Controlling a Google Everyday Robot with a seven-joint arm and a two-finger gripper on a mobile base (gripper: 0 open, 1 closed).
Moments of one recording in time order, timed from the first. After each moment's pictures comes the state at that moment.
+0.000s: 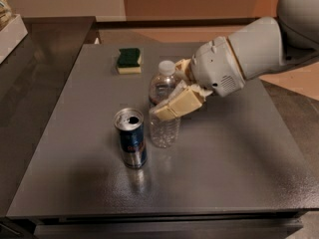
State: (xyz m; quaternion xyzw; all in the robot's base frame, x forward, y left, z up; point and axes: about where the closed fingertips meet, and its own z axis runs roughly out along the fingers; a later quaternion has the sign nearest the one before) arm 0.446 -0.007 0.949 -0.64 0.61 0.31 0.36
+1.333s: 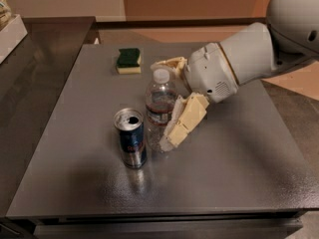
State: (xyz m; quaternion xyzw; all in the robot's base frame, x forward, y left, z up) arm 0.433 0.007 0.942 -0.66 0.58 0.33 0.35
